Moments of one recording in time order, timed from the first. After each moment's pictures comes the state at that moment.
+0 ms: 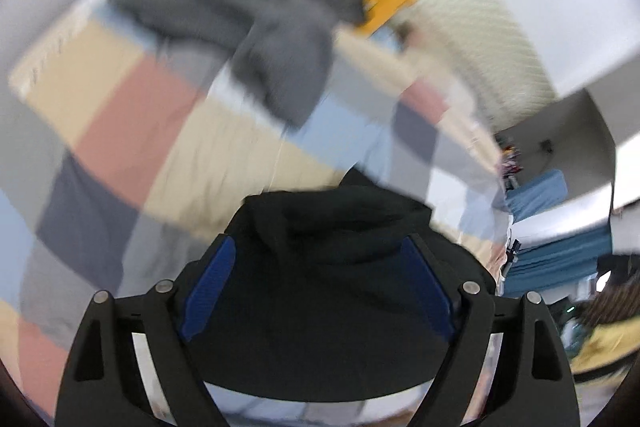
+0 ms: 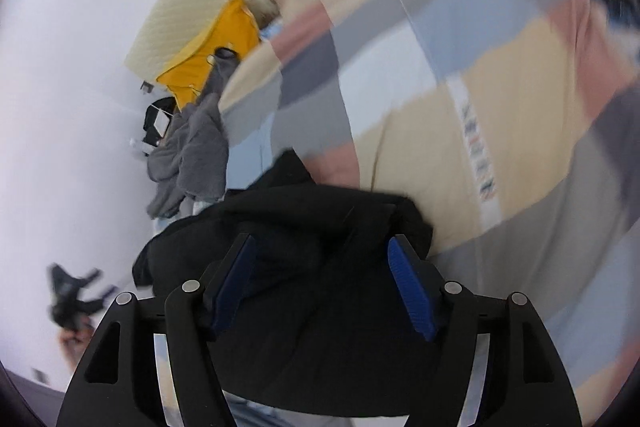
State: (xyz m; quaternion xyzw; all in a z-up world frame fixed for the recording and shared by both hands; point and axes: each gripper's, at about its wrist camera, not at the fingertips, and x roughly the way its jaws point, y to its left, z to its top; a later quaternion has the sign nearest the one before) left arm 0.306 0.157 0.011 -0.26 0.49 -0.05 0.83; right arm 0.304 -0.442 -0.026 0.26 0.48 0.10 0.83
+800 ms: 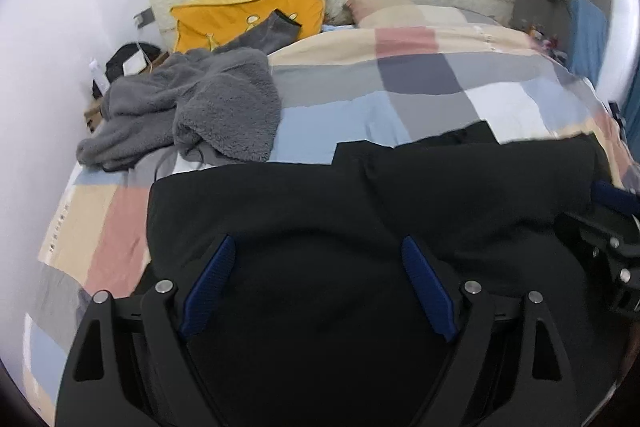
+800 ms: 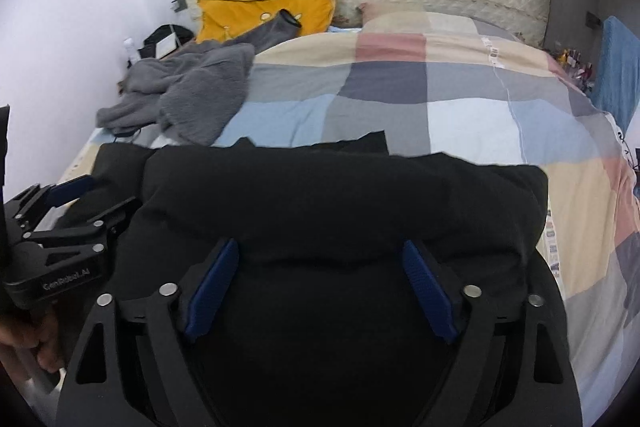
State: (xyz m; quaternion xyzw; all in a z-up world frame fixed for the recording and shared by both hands) left arm 0.331 -0.023 -0.126 0.07 0.41 -0.02 0.91; right arm 0.328 -0.236 -0.133 0.02 0.41 0.09 0.91
